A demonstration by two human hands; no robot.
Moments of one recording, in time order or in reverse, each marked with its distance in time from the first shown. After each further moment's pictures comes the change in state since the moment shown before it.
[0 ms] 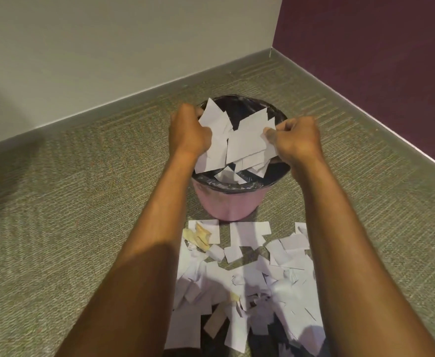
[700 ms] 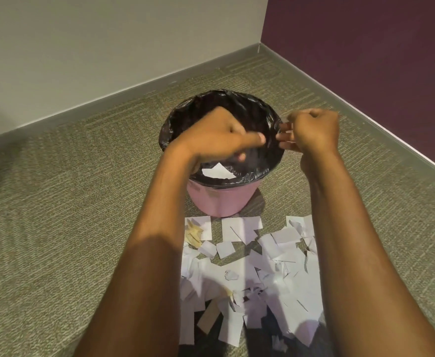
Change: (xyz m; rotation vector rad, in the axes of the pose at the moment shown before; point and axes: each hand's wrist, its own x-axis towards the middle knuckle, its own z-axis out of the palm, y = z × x) left_hand -0.044 0.058 -0.022 -0.155 -0.700 0.153; right_hand 0.009 0.012 -0.032 0.302 0.147 0.130
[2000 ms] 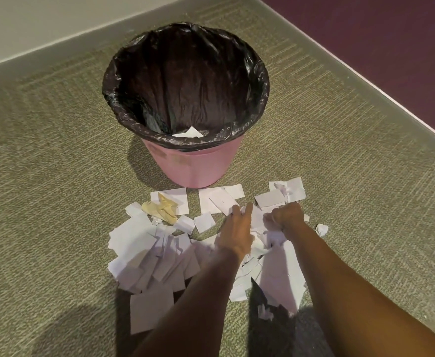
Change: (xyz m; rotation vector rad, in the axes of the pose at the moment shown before) left_hand -0.012 -0.192 0.304 0.369 -0.127 -0.169; right_hand -0.011 0.279 -0.058 -0.584 -0.130 0.607
